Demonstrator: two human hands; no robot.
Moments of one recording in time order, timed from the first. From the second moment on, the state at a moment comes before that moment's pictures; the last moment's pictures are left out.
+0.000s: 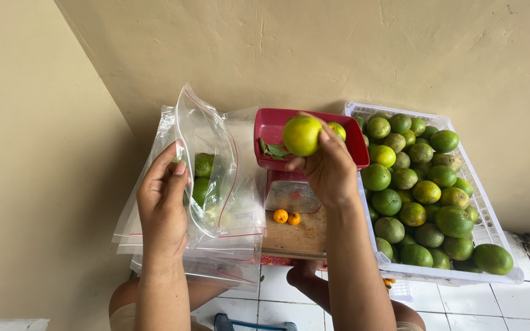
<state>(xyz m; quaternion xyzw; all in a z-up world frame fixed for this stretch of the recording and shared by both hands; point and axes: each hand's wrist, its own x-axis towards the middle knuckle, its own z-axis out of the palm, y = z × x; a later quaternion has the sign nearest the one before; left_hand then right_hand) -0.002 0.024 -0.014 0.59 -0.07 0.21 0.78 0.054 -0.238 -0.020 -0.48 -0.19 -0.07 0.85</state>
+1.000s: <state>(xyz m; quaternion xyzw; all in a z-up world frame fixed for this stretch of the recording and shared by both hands) -0.011 0.037 -0.001 0.58 -0.06 0.24 0.78 0.030 -0.120 -0.002 -0.81 -0.21 -0.07 0.54</state>
